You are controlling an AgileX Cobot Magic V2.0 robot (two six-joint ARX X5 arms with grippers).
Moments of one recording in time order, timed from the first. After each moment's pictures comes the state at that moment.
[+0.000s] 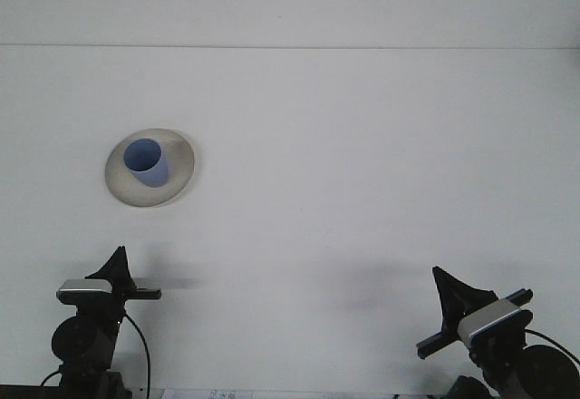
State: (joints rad) left arm -0.04 0.01 0.03 -0.01 -0.08 0.04; right arm 0.82 0.22 0.70 -0.69 0.37 0.05
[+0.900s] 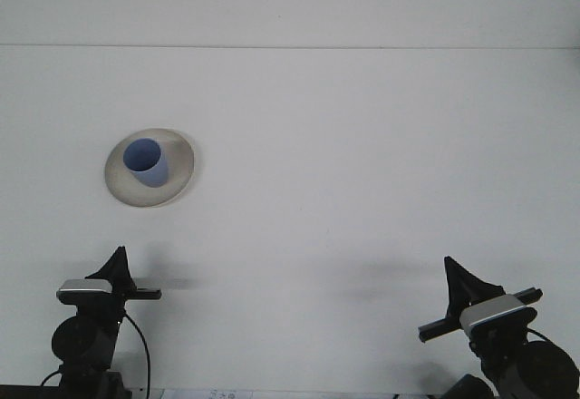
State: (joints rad) left arm -0.04 0.01 0.03 -0.01 -0.08 0.04; right arm 0.60 0.19 0.64 -0.59 0.29 -0.02
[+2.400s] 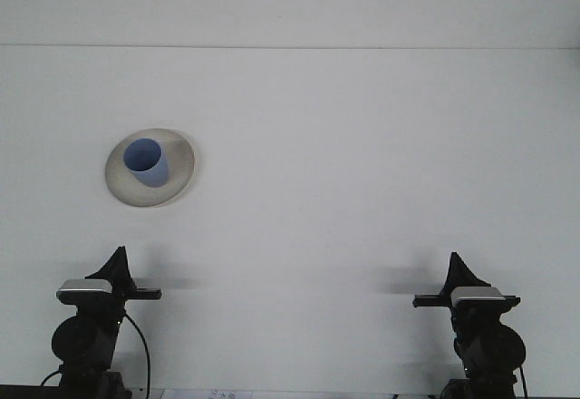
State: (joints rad) left arm -0.04 0.01 0.03 -0.01 -0.08 0.04; right arm -0.02 0.00 0.01 -0.12 -0.05 0.05
